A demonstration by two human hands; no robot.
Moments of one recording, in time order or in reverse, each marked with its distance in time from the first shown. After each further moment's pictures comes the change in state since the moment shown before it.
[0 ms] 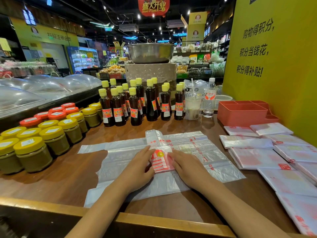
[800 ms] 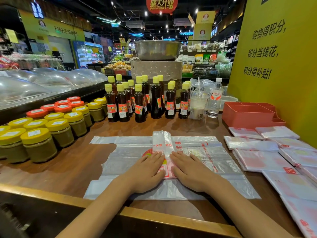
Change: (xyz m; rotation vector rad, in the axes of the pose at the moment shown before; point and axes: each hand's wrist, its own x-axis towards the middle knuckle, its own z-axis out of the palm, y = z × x) left_hand -0.003 0.004 0.005 0.289 -0.294 0.077; right_hand -0.007 0.002 -0.001 -0.121 -0.296 -0.054
